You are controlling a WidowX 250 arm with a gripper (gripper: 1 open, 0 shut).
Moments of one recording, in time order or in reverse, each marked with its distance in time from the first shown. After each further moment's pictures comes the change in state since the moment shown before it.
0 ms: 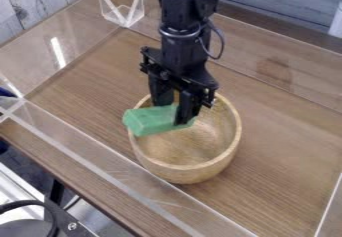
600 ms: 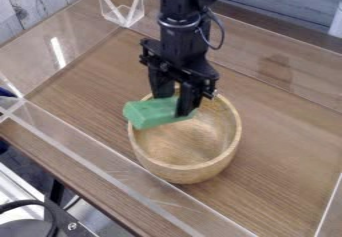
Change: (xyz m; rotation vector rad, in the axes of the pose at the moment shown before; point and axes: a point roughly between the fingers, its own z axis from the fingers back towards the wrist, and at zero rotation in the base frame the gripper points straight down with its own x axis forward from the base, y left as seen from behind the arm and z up) arm 0.002 0.001 0.009 0.000 -0.022 0.009
